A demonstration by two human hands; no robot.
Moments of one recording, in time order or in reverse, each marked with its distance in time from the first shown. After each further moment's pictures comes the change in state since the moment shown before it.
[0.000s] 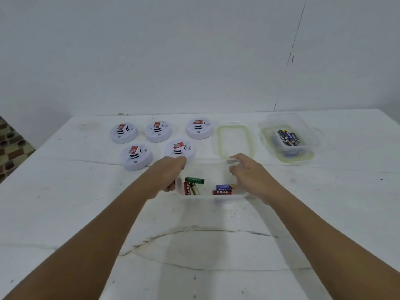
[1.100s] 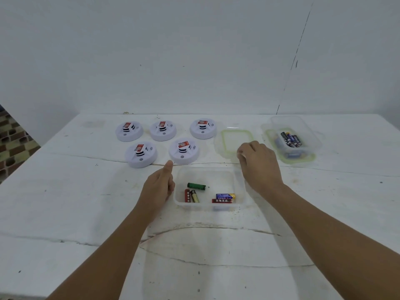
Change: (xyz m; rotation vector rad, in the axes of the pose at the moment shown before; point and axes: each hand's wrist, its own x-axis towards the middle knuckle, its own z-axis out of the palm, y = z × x) left_hand -0.002 -0.077 0.020 -0.366 0.276 0.165; right_hand 0.044 0.030 0.003 -0.763 0.551 -0.575
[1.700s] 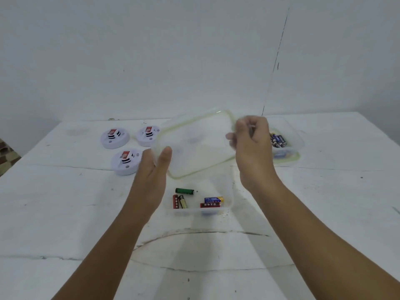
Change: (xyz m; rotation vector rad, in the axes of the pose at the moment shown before) left_hand -0.032 0.064 0.009 -0.125 0.024 0.220; right_hand 0.016 -0.077 -0.099 1.261 0.259 0.605
